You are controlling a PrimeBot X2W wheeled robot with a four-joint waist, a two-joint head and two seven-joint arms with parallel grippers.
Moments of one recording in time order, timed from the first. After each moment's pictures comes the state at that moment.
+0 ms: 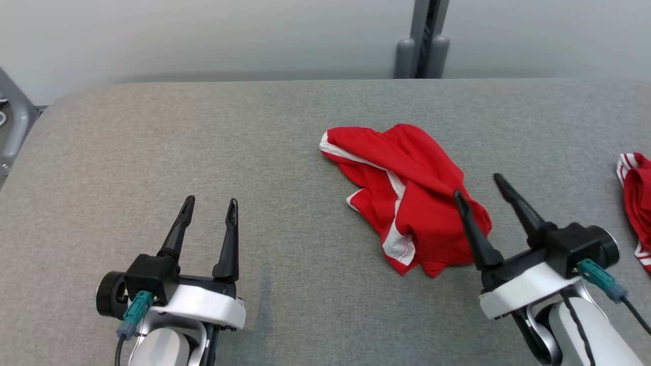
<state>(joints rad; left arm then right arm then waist) -0.17 0.11 -0.26 0.18 -0.29 0.10 -0.26 -0.26 -0.17 0.25 0.21 0.21 0.13 -0.26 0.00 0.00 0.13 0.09</state>
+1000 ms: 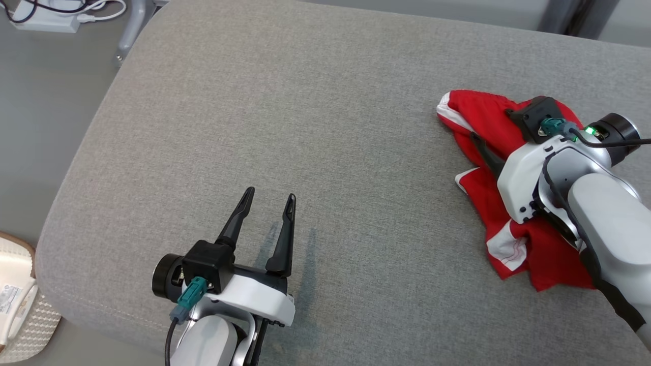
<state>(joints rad) -0.24 0.05 -0.40 0.23 -0.31 0.10 -0.26 -0.84 -0.37 0.67 0.67 0.32 0.13 0.11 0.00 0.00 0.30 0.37</state>
